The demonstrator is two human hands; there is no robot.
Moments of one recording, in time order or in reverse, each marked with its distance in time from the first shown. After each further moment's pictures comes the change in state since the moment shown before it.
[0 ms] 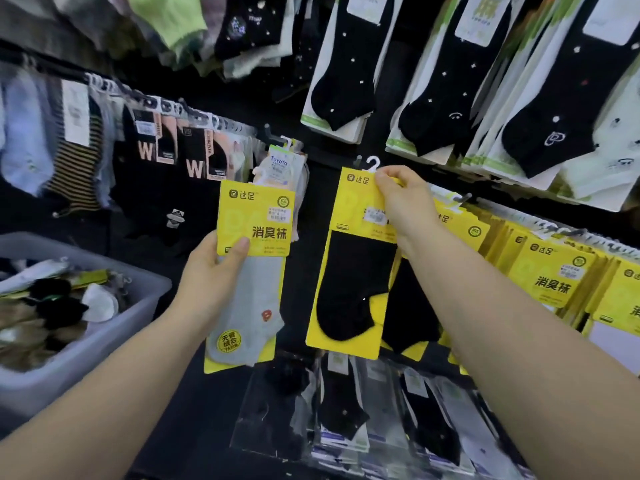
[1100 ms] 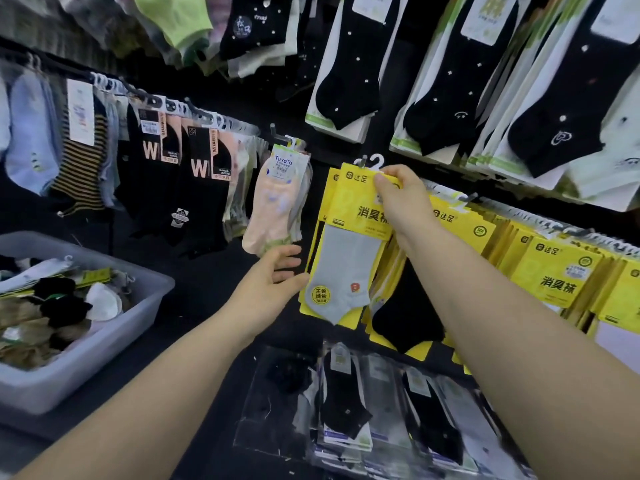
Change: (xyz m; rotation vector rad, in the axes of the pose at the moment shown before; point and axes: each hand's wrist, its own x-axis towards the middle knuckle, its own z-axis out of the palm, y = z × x) left_hand -0.017 0.005 0.035 0.130 -0.326 -0.088; right_hand 0.006 0.006 0.008 -0.102 -0.004 -0.050
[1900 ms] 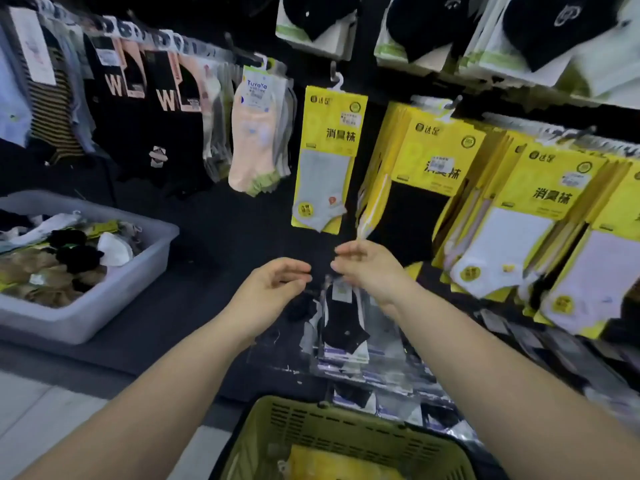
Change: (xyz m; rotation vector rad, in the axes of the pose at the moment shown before) left_hand -0.070 -0.037 0.041 0.081 -0.122 -0.229; right_hand -0.135 0.108 -0.018 0.077 -0.465 0.425
